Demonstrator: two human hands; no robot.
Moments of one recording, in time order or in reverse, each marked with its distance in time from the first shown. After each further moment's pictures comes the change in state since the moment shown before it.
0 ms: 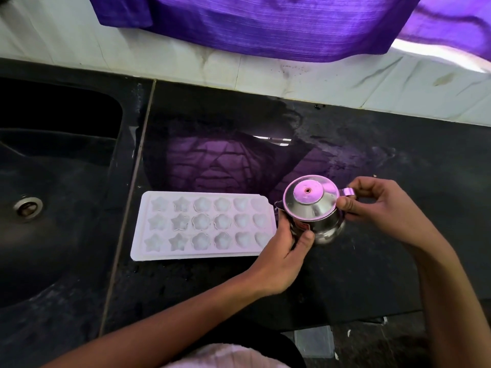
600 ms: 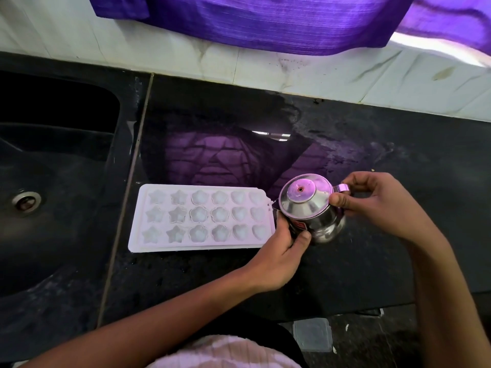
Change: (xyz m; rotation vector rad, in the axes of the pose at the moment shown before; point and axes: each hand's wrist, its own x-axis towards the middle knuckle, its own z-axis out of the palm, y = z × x) left_hand -0.004 -0.008 0.005 0.001 -0.039 -0.018; right_hand -0.008 -0.006 0.004 -0.149 -0.013 -0.036
